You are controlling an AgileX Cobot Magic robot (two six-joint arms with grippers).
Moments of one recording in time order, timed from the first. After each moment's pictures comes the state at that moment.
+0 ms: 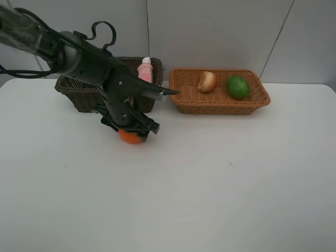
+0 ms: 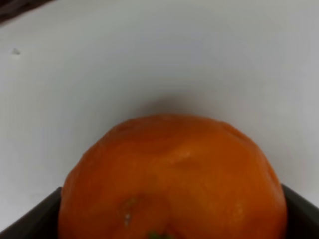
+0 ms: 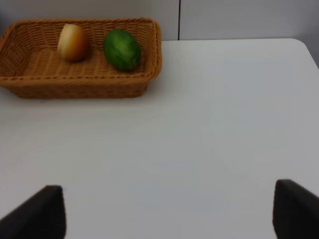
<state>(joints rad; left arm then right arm) -0.60 2.11 -1.25 0.28 0.45 -0.45 0.04 0.00 -0.52 -0.11 1.06 0.08</state>
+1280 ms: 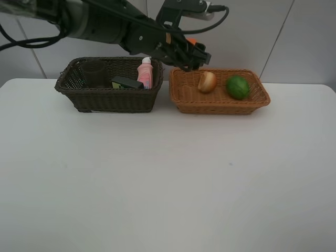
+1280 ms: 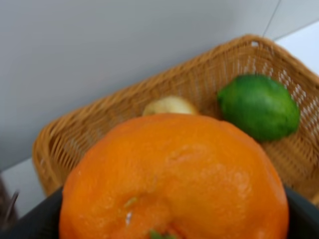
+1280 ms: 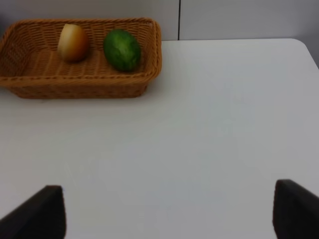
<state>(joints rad) -0.67 2.11 -1.56 0.33 0.03 -0.43 0.04 0.00 -0.52 -0.11 1.06 0.08</state>
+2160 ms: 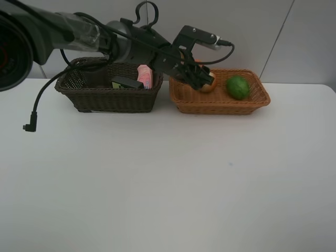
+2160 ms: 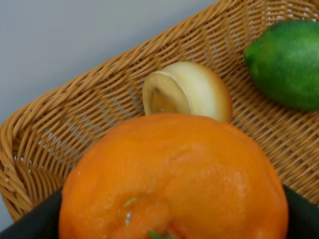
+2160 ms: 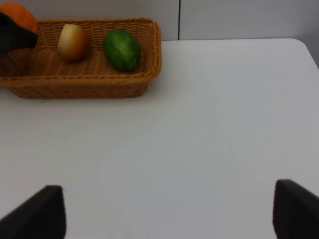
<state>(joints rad) -0.67 2.34 -1.77 0.34 0.11 -0.33 0.04 0.00 -0.52 -0.11 1.06 0.08</state>
